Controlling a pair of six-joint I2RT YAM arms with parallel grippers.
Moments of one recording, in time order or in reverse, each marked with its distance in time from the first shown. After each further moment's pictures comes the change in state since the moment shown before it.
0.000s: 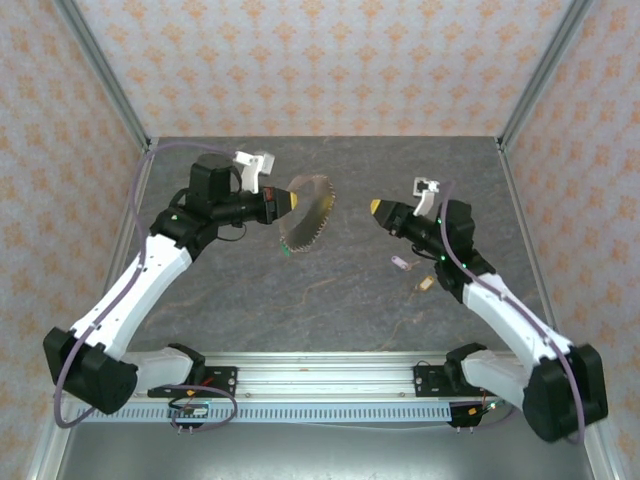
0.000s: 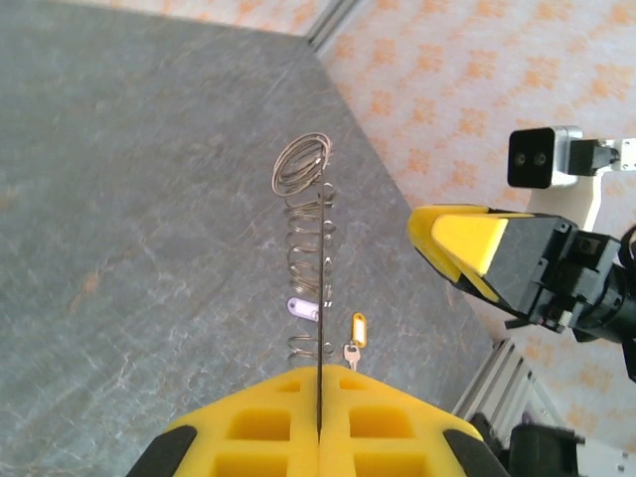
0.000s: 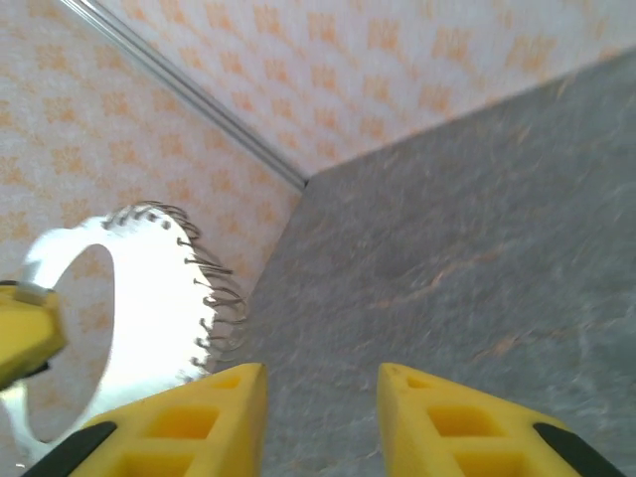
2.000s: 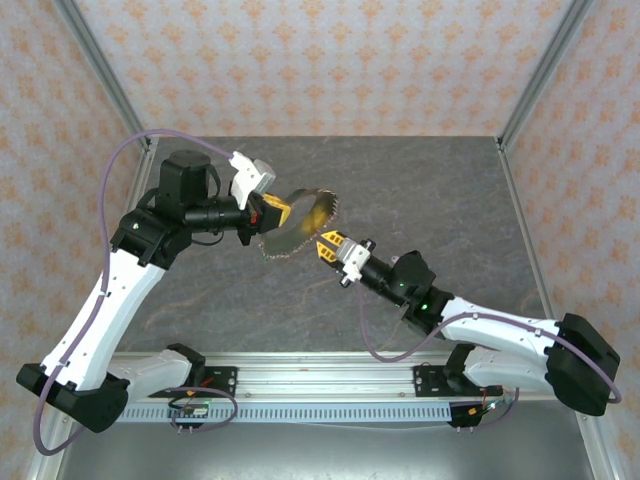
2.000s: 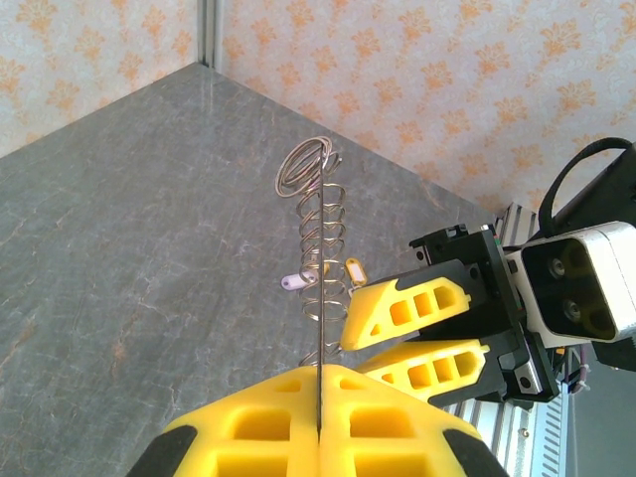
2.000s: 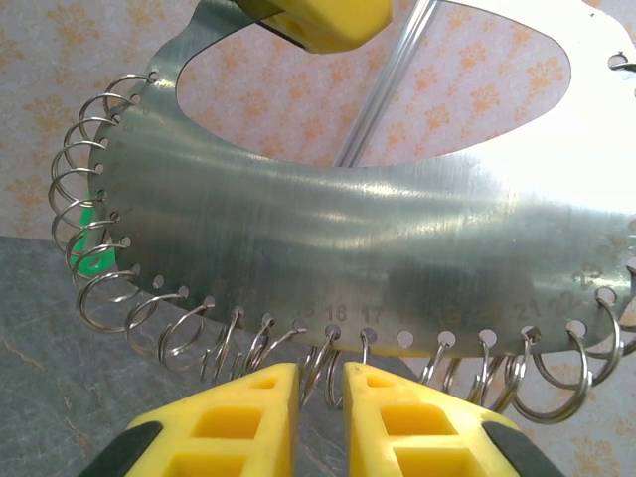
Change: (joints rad) left arm -0.020 -0.090 0.190 -0.310 0.117 0.492; right arm 0.614 0.063 -0.140 0.490 0.399 -1.158
